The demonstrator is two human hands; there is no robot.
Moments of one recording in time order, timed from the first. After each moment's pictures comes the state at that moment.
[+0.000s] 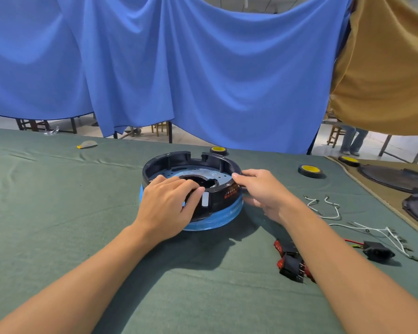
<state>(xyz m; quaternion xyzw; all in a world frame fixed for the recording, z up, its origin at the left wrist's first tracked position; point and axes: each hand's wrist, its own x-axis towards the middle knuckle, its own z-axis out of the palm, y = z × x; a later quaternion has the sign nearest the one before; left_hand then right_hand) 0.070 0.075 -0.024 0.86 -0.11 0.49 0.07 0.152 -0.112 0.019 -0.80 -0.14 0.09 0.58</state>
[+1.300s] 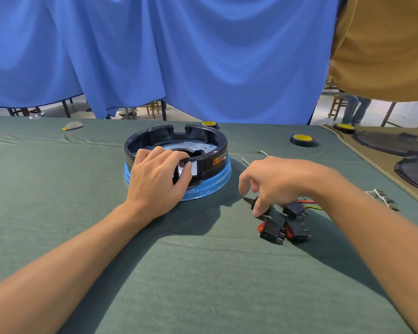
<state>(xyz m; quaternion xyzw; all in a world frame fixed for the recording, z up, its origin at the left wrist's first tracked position) 0.068 0.048 -0.028 0.88 -0.06 0.47 0.06 0.124 -0.170 0.041 -0.93 -0.34 0.11 -0.02</state>
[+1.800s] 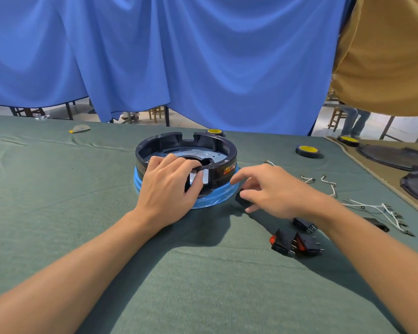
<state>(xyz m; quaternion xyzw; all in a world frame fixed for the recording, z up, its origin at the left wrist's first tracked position) 0.066 0.050 -0.027 0.88 -0.08 0.47 0.06 0.116 -0.160 0.020 -0.90 -0.33 0.06 0.29</state>
